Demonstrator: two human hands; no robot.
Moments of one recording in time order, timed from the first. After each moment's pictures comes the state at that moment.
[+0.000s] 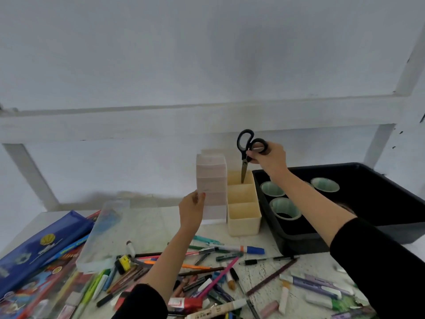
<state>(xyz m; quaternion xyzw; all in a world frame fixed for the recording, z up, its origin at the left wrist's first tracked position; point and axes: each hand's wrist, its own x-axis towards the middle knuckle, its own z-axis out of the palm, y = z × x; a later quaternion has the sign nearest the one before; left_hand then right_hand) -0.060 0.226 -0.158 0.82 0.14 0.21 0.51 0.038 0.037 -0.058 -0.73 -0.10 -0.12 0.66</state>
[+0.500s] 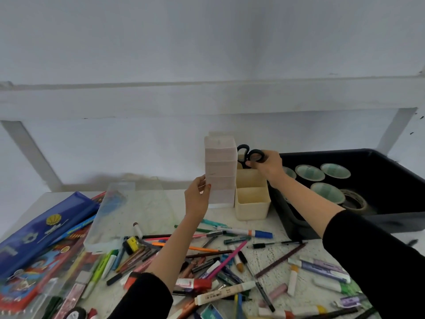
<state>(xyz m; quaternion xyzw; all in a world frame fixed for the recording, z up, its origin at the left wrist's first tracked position) -0.070 0.232 -0.163 0.80 0.14 0.20 0.55 0.042 0.058 -0.123 -0.81 -0.05 -0.05 0.59</state>
